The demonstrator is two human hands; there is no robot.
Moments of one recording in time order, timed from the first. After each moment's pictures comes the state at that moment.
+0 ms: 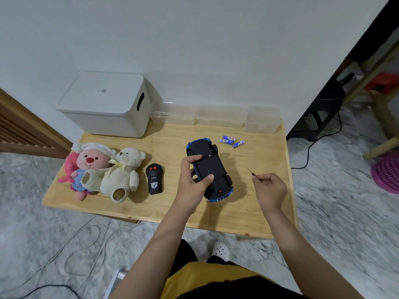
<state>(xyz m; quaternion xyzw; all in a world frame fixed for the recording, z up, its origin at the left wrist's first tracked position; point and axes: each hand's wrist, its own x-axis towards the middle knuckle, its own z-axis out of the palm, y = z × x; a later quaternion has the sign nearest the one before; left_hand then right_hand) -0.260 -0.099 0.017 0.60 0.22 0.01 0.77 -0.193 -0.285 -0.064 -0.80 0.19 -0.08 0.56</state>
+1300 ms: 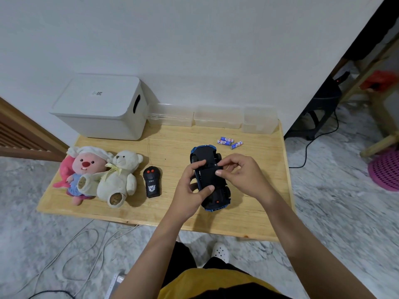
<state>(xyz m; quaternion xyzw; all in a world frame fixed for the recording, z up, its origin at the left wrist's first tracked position) -0.269 -0.089 0.002 0.70 0.12 0.01 0.70 -0.181 -0.243 0.020 -0.82 -0.16 0.14 0.53</state>
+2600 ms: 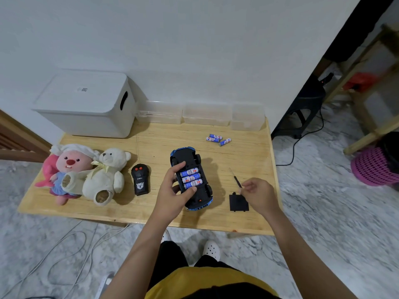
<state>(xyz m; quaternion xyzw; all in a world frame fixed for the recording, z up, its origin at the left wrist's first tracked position) -0.284 -0.084 -0.012 0.69 0.17 0.01 0.70 -0.207 -0.318 -0.054 -0.90 0.05 0.12 0.42</state>
